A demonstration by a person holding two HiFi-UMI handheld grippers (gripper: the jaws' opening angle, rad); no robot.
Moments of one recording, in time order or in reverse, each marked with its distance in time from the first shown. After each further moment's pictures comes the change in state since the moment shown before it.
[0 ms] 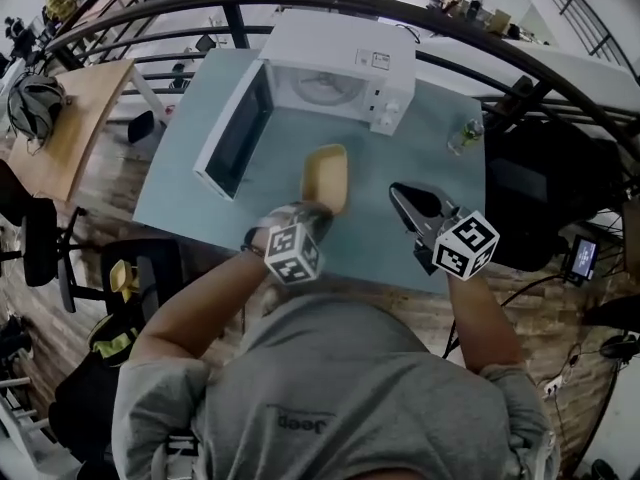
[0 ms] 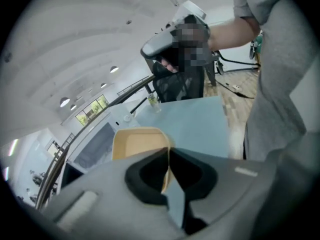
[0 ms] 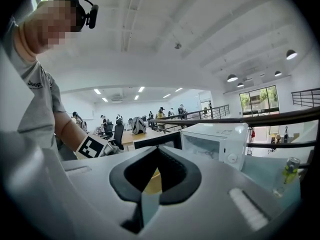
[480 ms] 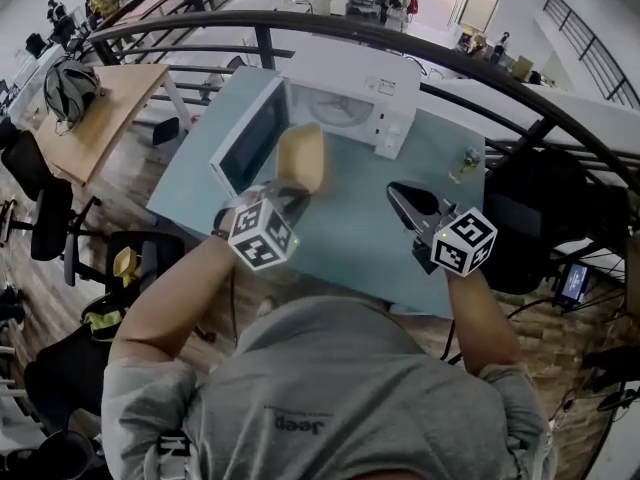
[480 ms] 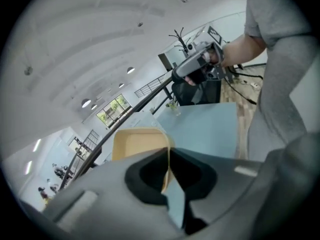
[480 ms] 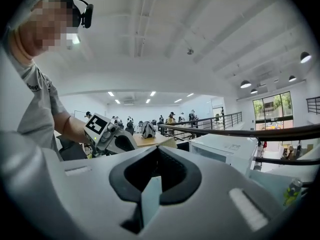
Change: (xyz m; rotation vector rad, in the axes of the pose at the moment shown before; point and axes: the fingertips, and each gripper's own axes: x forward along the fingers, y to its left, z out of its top) left arm -0.096 0.048 0.046 -0.051 0.046 0.209; right arm -0.036 0.014 0.040 -0.083 -0.044 0.123
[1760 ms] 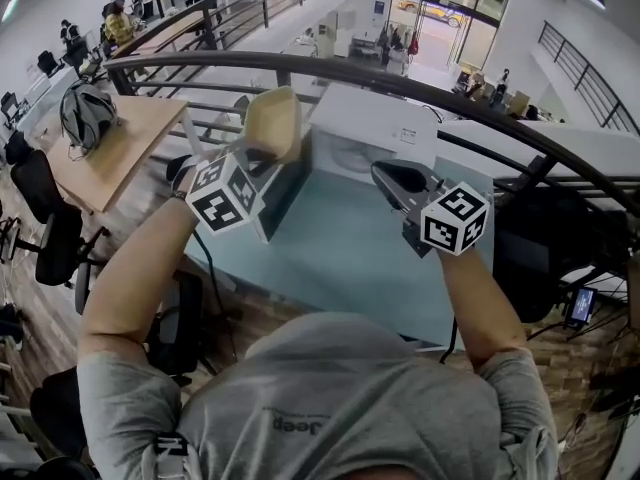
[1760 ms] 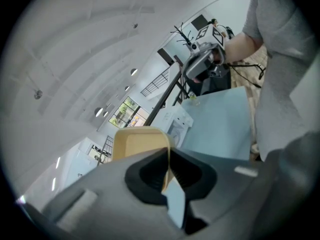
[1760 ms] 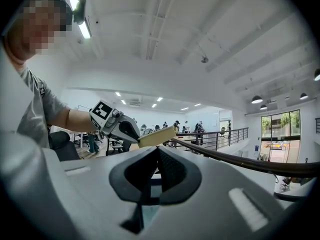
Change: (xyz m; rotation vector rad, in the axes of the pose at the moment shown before) left arm -0.142 0.183 -0.033 0.146 0.080 0.150; right arm 0.123 0.042 0.127 -0.144 -0.067 0.037
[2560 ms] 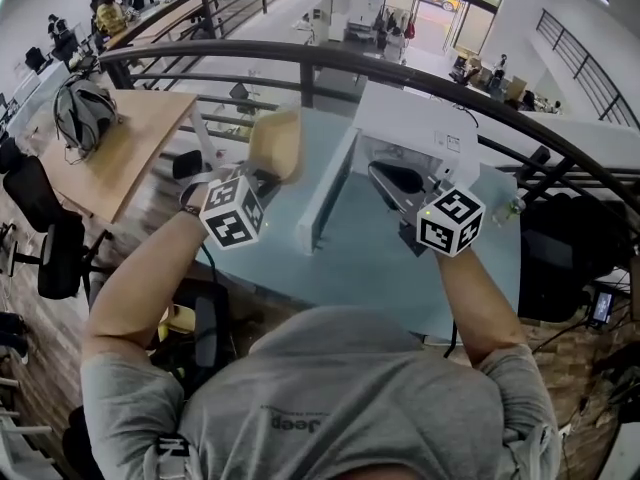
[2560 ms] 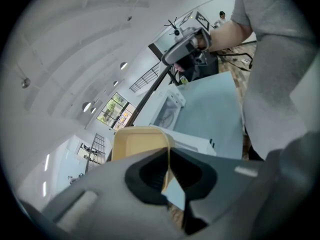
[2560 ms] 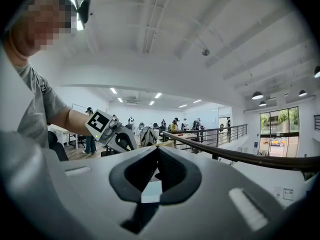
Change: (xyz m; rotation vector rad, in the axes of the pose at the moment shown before) left arm 0.015 0.043 -0.193 0.047 0.035 -0.129; right arm 0.196 0.028 -0.006 0.017 0.024 -0.026
